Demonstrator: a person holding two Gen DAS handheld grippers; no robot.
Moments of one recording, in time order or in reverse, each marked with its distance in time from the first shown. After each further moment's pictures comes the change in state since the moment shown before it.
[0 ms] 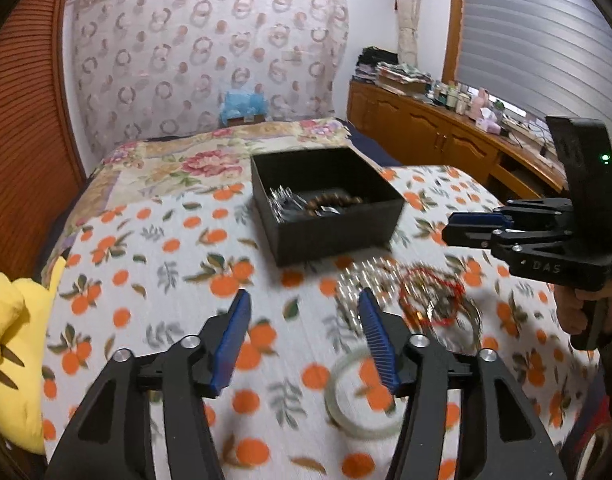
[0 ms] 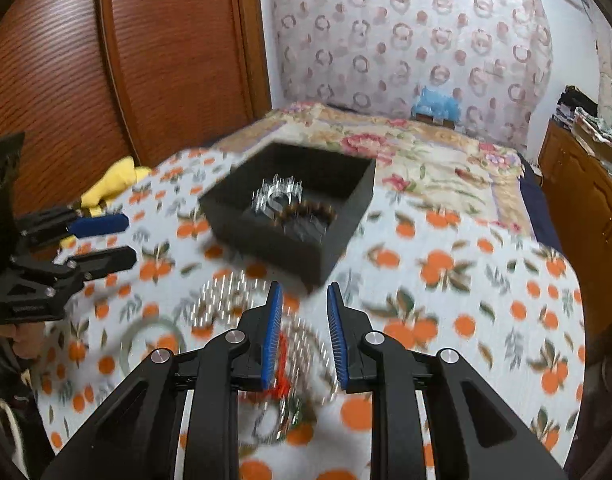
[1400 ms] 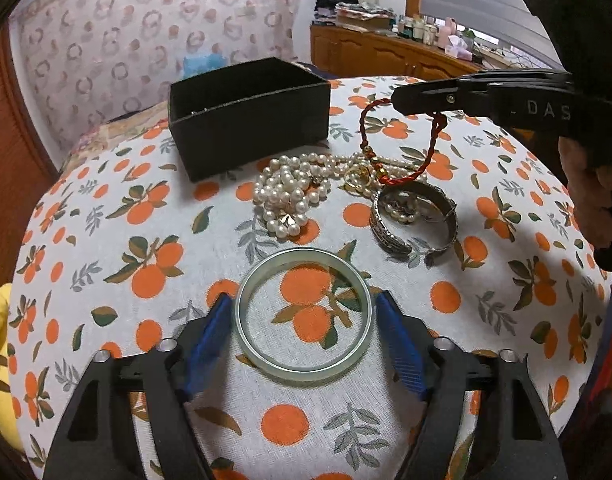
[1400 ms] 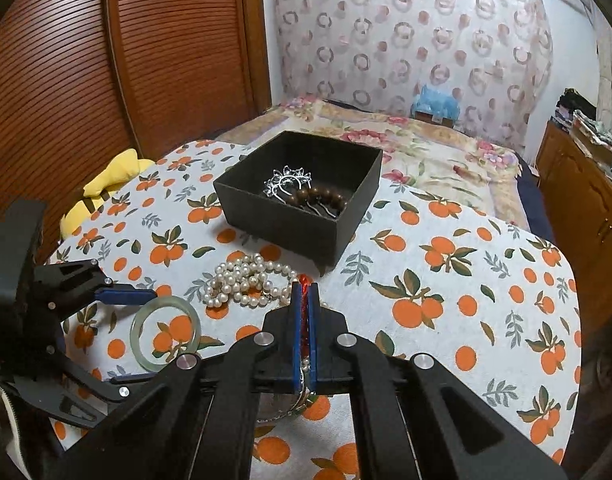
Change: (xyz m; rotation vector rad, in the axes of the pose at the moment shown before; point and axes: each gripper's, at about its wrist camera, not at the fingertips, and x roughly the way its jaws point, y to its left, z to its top) left arm 0.035 -0.049 -0.043 0.142 0.184 -0.043; right arm -0.014 0.011 -0.001 -0.013 -0.027 -0.021
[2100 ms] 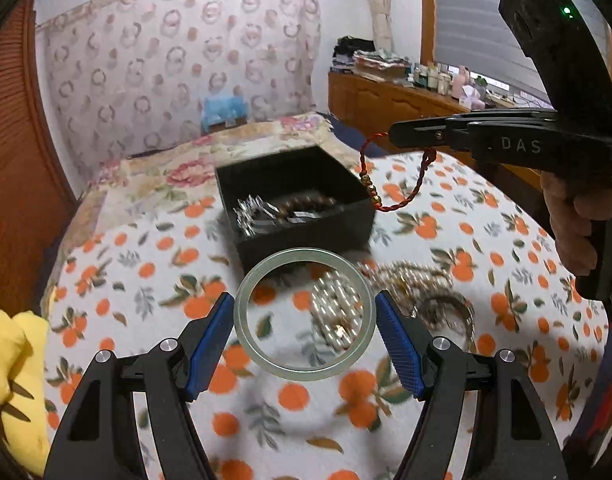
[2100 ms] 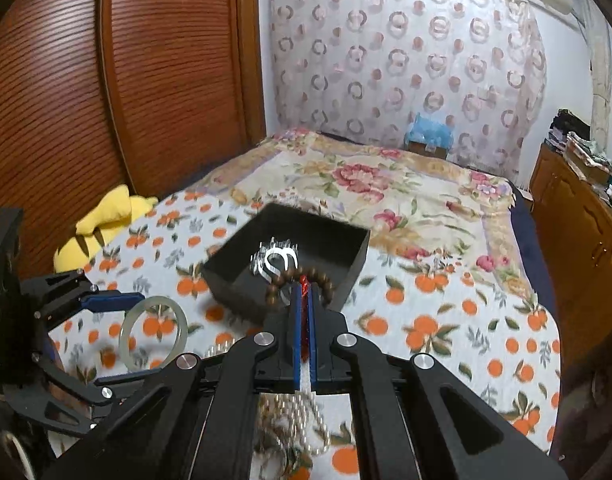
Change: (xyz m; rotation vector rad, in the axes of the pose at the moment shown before) left arm -0.031 0.035 0.057 -0.039 -0.172 0.051; right arm -0.001 -0.011 0.070 0.001 -0.103 -0.023
